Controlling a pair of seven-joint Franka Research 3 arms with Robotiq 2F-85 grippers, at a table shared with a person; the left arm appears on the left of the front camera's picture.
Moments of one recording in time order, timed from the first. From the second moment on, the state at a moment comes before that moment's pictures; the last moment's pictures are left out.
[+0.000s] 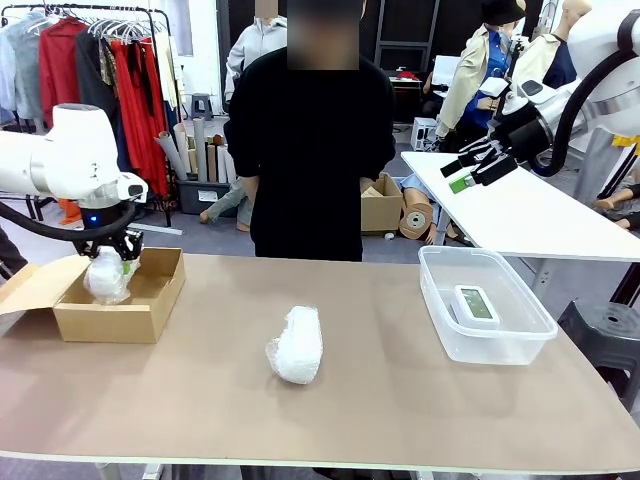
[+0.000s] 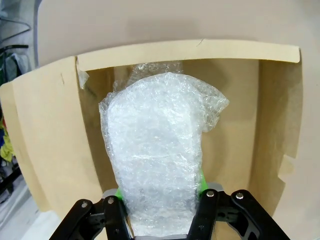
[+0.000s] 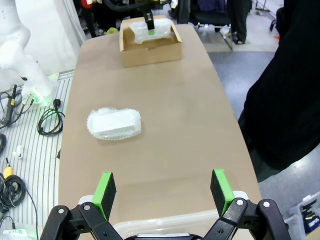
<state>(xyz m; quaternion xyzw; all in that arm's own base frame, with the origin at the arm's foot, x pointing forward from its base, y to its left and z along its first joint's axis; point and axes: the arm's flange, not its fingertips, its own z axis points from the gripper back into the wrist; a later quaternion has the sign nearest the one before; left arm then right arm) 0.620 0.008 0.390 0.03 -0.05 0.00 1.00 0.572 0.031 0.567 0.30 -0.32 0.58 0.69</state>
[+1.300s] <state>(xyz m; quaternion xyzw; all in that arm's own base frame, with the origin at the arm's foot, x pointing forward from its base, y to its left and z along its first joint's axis) 0.618 0.013 0.364 0.03 -0.02 0.00 1.00 0.572 0.031 0.567 0.30 -0.32 0.58 0.69</state>
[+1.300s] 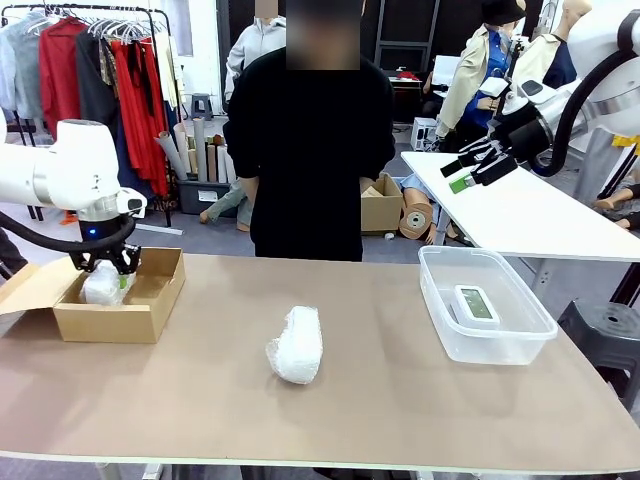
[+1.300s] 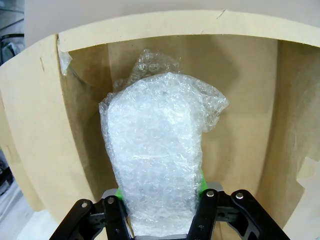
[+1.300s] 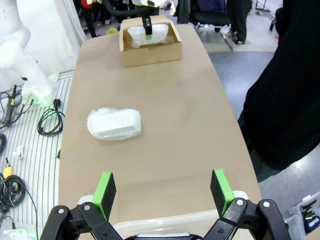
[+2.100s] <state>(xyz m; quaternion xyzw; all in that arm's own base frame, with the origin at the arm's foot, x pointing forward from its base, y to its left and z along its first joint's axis) 0.619 0.014 0.366 0.03 -0.02 0.00 1.00 0.572 0.031 0.567 0.30 -0.32 0.58 0.69</state>
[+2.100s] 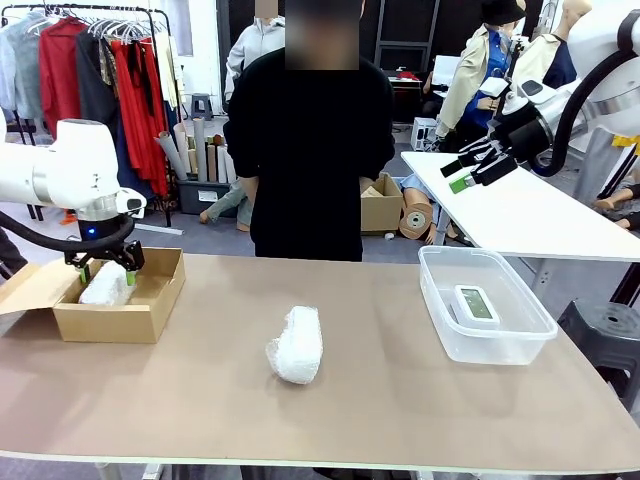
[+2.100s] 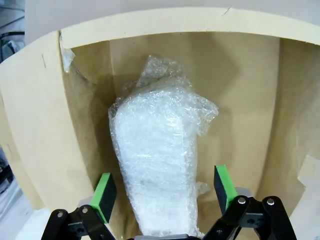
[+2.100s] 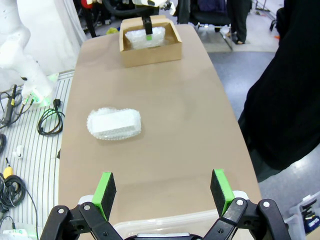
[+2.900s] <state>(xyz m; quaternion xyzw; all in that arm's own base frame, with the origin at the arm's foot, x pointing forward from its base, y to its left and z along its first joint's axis) 0.613 0.012 0.410 0.03 -0.02 0.01 1.00 0.572 0.031 0.567 0.30 -0.32 0.58 0.69</state>
